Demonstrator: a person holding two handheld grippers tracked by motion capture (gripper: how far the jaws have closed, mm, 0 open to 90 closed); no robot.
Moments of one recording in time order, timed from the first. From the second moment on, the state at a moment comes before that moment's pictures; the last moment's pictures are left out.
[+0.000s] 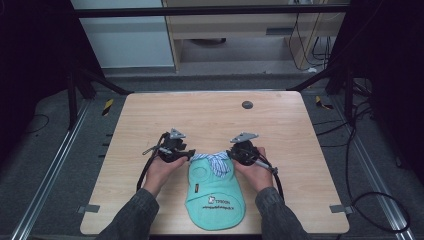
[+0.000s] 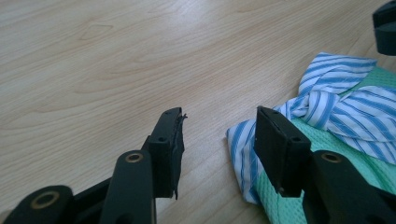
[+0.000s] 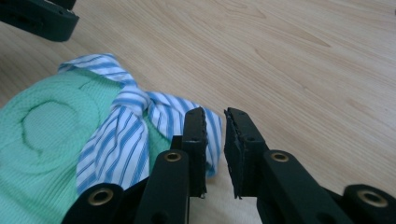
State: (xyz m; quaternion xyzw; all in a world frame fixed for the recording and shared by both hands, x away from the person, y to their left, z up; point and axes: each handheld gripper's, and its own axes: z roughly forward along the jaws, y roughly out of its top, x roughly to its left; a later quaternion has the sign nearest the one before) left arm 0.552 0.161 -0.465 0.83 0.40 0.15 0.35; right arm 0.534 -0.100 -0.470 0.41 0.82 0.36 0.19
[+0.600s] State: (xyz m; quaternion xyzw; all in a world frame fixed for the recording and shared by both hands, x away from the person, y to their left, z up) left arm 0.557 0.147 -0.482 0.87 0.38 0.13 0.29; right arm 0.552 -0.085 -0.488 0.42 0.84 0.31 0.16
